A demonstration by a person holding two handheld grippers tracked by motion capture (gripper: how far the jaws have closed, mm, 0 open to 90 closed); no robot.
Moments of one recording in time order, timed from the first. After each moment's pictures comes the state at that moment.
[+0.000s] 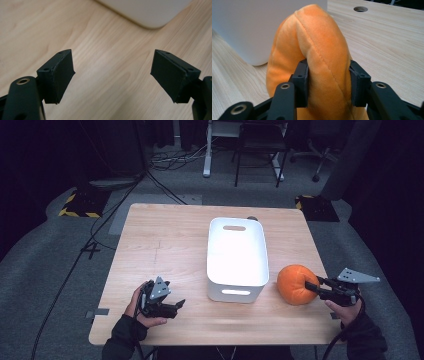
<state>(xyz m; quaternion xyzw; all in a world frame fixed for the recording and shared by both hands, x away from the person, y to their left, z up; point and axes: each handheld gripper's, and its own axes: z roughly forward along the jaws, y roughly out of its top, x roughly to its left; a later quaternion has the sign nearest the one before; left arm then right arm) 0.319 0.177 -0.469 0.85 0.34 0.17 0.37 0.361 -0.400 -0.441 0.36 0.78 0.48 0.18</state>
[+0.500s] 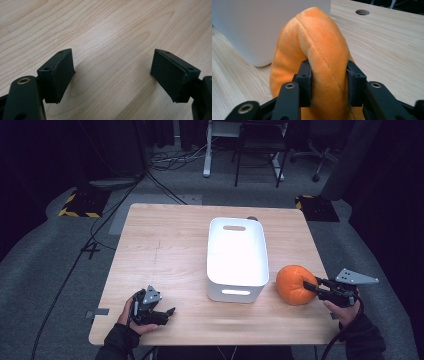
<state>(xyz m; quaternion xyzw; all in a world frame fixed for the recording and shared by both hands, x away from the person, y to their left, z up) 0.314 0.199 -0.502 0.85 0.38 0.14 0.34 0.357 -0.392 -0.438 0.35 0.78 0.48 0.19</state>
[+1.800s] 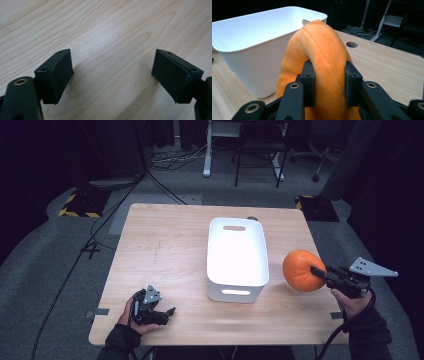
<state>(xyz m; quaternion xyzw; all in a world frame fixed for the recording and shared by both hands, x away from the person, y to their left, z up) 0.314 0.199 -0.502 0.84 0.39 0.15 0.34 0.356 -0.389 -0.383 0.33 0.75 0.52 0.24</state>
